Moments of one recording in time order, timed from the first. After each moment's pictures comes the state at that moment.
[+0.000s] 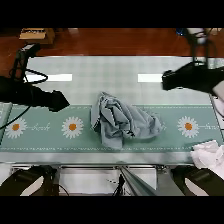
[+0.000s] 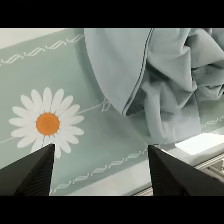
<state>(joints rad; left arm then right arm) -0.25 -0.90 1.17 1.27 -1.45 -1.55 0.30 -0.91 1.11 -1.70 0.99 1.64</state>
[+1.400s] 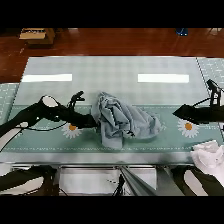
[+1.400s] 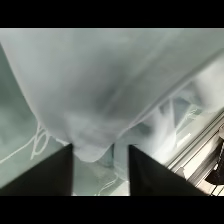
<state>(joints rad) -0.25 -1.35 0.69 0.65 -1.05 -1.12 -0.32 -0.87 0.69 -1.10 1.19 1.37</state>
